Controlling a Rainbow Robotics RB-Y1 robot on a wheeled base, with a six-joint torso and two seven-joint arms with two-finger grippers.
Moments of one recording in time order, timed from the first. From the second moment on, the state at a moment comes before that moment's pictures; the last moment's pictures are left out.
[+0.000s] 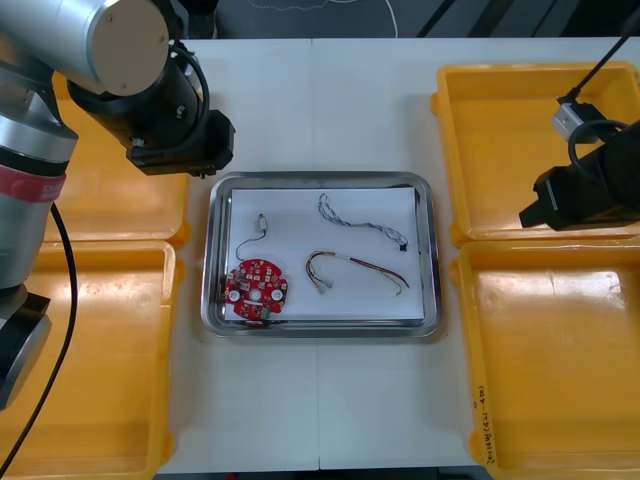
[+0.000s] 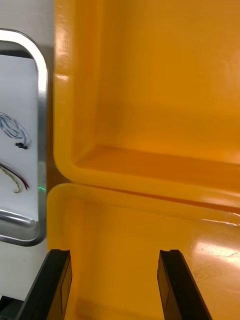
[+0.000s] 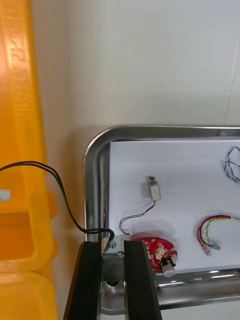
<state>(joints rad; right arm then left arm) -0.49 -0.70 -0.09 -1.99 -0.92 1.92 1.25 -0.86 0.47 -0.20 -1.72 0.63 1.91 -0.97</state>
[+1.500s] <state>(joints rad) -0.27 -0.51 -0.19 -2.19 -0.58 1.92 1.25 -0.86 0.22 -0.37 -1.45 0.42 1.73 -0.93</state>
